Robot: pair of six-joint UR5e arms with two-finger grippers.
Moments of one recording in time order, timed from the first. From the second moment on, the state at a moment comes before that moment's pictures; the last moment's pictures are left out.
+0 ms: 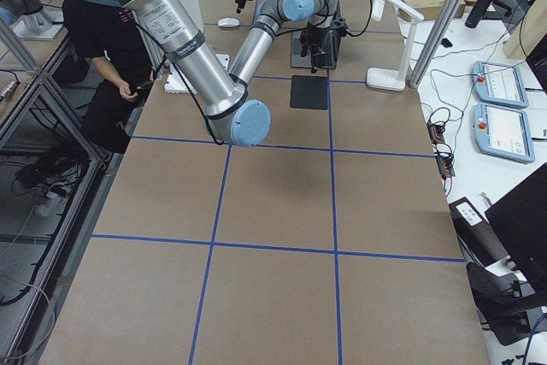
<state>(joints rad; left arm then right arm) -0.34 -1.27 -2.17 -2.00 -2.18 -1.53 0.84 -0.87 1.86 -2.09 2.20 0.40</state>
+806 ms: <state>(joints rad) -0.28 -1.33 -2.05 -2.07 -2.21 -1.58 0.82 -0.87 1.87 -2.08 2.16 0.40</state>
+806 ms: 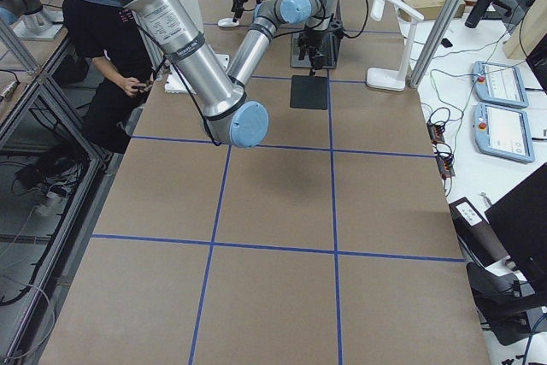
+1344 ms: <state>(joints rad) -0.24 -1.34 -2.03 -2.10 -2.23 -1.54 0.82 -0.87 1.87 -2.08 2.15 0.40</state>
